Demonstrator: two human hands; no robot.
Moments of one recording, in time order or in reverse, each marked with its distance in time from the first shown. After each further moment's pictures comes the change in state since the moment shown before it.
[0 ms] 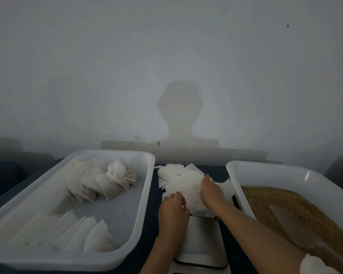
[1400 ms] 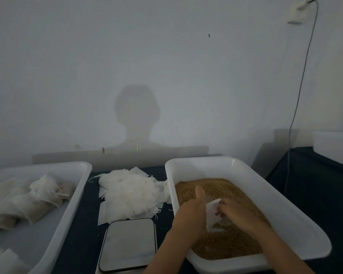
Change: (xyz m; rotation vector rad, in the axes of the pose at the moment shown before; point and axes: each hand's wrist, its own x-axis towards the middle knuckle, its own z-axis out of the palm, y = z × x) left_hand -0.025 0.184 0.058 0.029 -0.466 0.376; right_hand -0.147 0.191 -0.099 0.636 -0.157 0.195
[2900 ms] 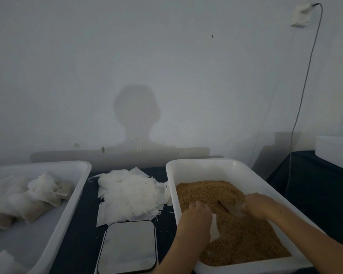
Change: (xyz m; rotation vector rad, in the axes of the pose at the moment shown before) left_hand -0.002 0.008 0.001 0.262 -0.147 0.038; right_hand 0.033 0.018 -0.065 -0.931 -0.027 0.177
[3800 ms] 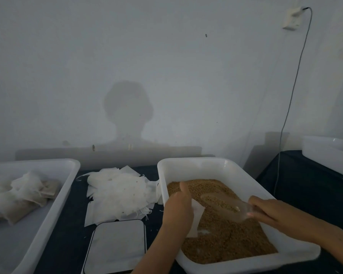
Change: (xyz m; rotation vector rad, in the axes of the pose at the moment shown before) left_hand 0.017 -0.018 0.001 -0.313 0.249 -0.168; right_hand -0.087 0.044 -0.011 0.192 0.170 -0.460
